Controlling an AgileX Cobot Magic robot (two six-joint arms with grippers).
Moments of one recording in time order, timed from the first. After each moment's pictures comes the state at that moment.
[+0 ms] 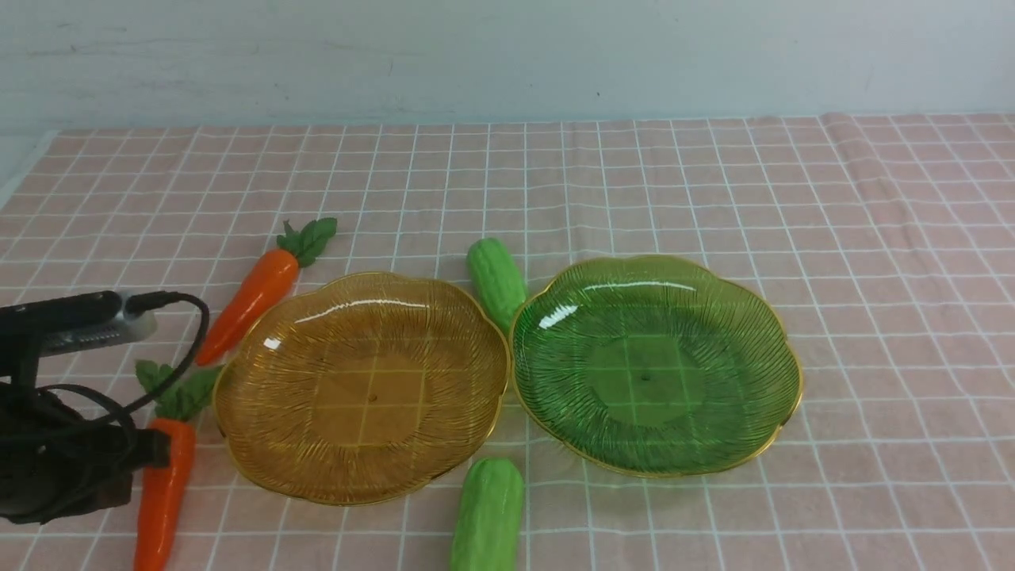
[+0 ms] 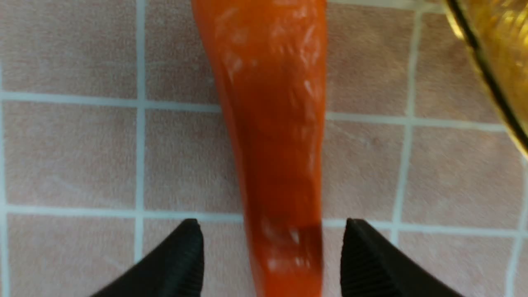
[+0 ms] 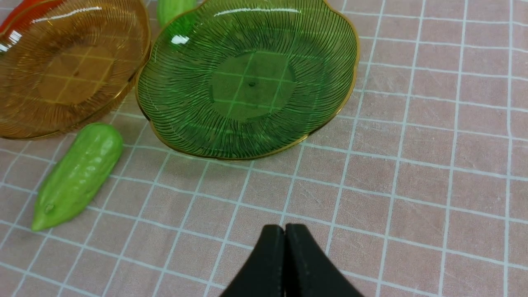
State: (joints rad) right arm -0.03 0.56 -0.67 0.44 1.06 -0.31; left arm 0.15 1.50 -0.68 -0.24 0.59 0.21
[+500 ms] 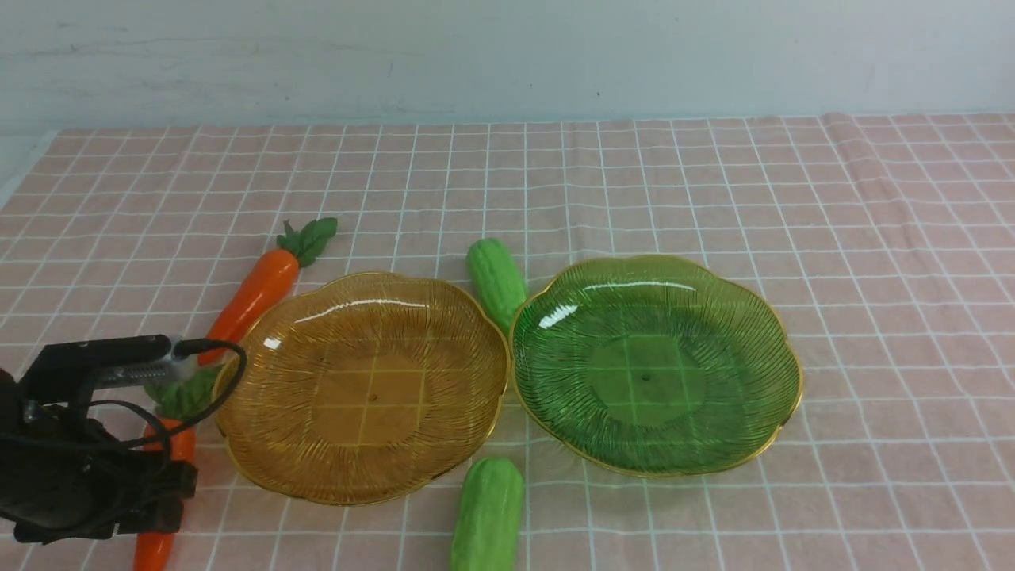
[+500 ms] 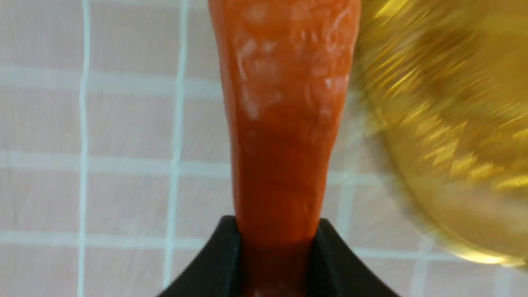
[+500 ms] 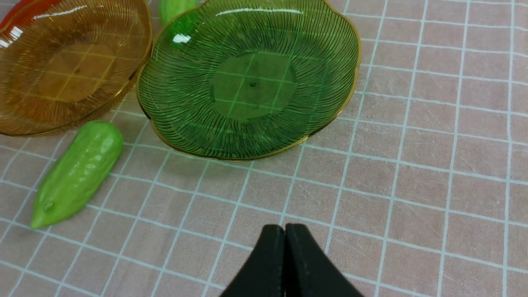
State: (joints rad) right arm -0.03 0.56 -0.67 0.44 1.06 -0.33; left arm 0.10 1.42 -0.88 -0.16 0.76 0.11
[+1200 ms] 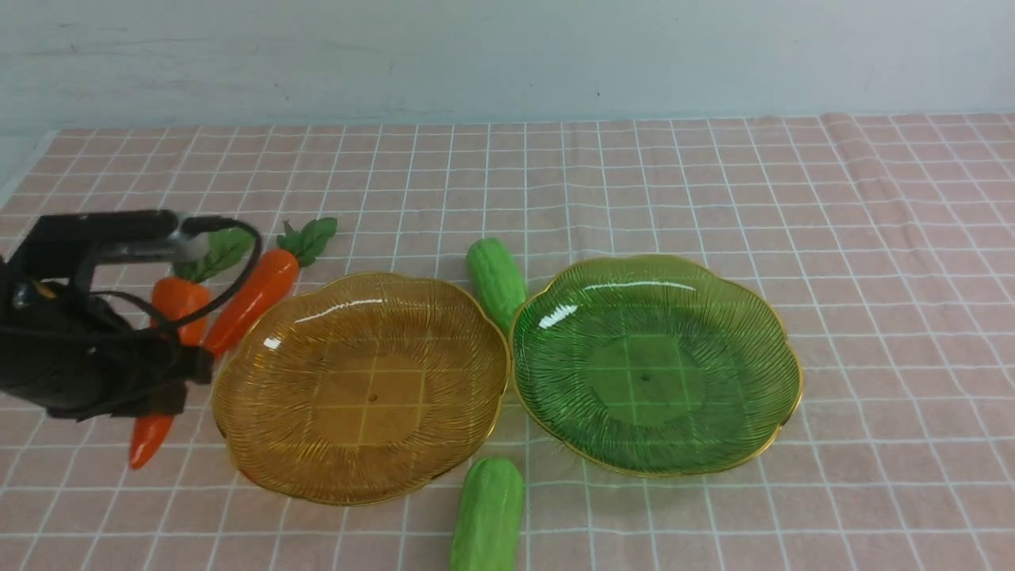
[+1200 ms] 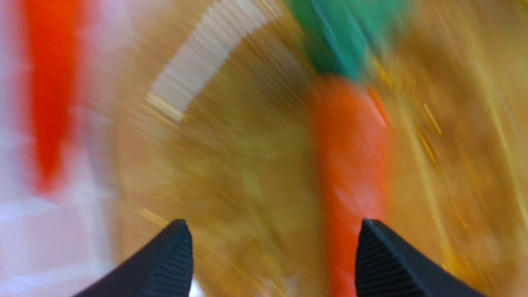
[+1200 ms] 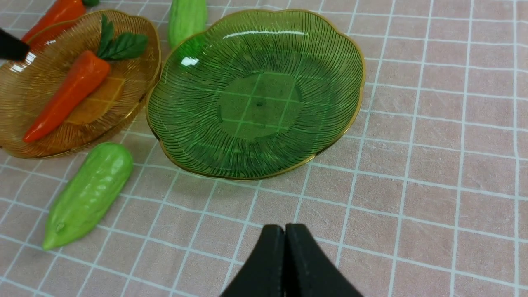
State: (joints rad) right arm -0.03 0.56 -0.67 0.48 1.02 -0.33; left arm -0.19 1.64 -1.09 -0.04 0.56 0.00
